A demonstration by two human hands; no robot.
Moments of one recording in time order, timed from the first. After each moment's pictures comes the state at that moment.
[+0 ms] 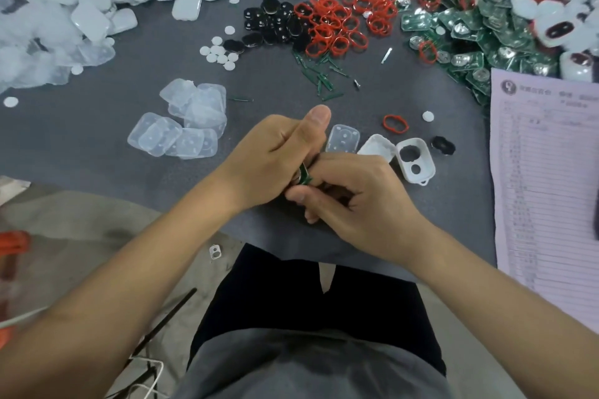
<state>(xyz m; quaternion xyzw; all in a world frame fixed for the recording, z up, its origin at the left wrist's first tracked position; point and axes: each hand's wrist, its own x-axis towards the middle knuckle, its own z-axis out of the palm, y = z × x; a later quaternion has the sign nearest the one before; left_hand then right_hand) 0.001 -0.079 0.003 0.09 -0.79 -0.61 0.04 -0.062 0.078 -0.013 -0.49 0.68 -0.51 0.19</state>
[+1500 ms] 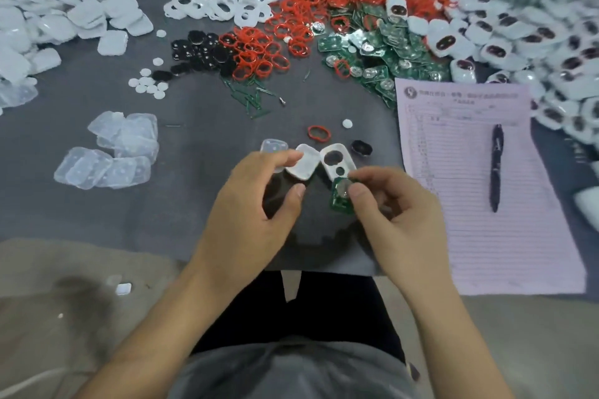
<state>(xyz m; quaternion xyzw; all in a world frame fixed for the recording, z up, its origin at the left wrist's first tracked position) 0.023 -0.004 -0.004 0.10 -0.87 -0.44 0.20 -0.050 0.176 0.002 -0.13 0.80 -0.58 0.05</state>
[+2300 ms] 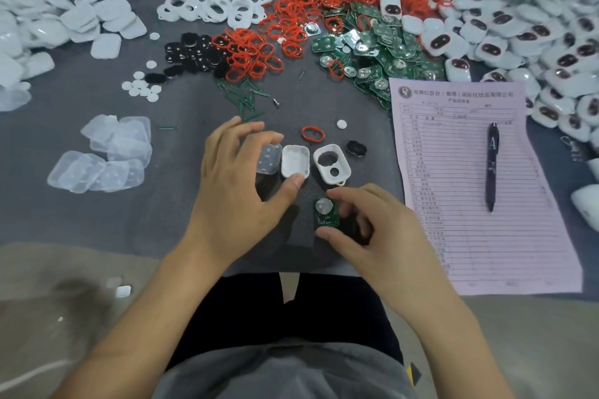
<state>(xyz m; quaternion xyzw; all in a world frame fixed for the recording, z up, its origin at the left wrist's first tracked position) -0.001 -0.023 -0.017 0.11 -0.93 -0.30 0.20 -0.047 0.190 -0.006 -0.28 0.87 -0.40 0.07</state>
